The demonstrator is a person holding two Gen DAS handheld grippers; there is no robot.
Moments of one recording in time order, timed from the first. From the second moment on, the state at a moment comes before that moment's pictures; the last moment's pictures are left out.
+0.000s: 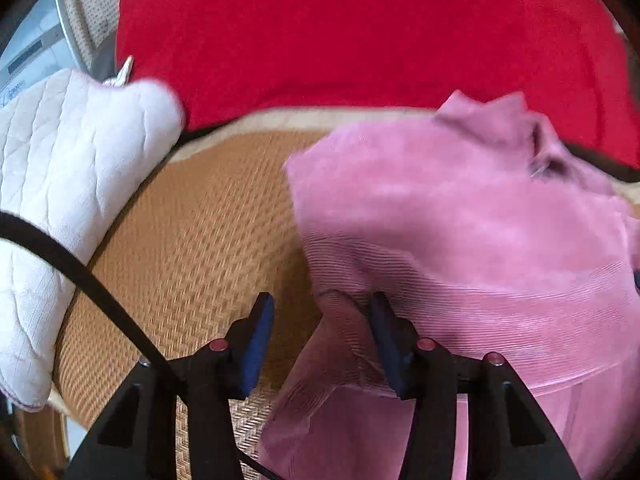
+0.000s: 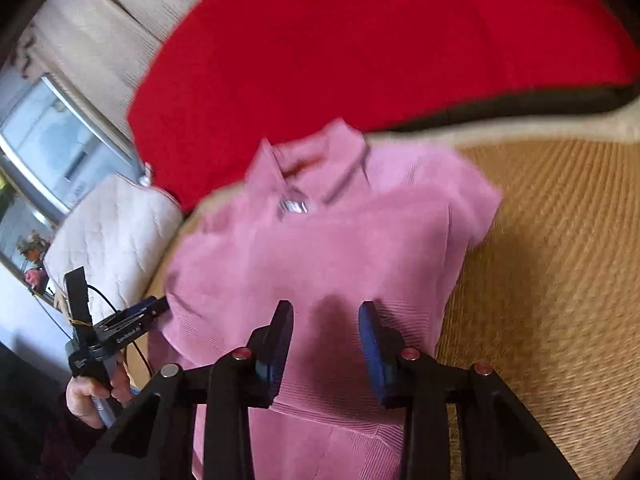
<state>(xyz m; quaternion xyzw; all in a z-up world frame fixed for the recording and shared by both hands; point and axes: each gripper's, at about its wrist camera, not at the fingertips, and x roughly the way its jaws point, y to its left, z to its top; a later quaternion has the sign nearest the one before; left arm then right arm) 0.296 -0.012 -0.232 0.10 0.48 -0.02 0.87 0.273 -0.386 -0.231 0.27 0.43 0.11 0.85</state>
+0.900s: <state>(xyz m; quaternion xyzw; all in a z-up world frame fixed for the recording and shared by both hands) 0.239 0.038 -0.190 0.09 0.46 -0.08 0.88 0.240 -0.396 -0.204 0.27 0.40 0.13 0.87</state>
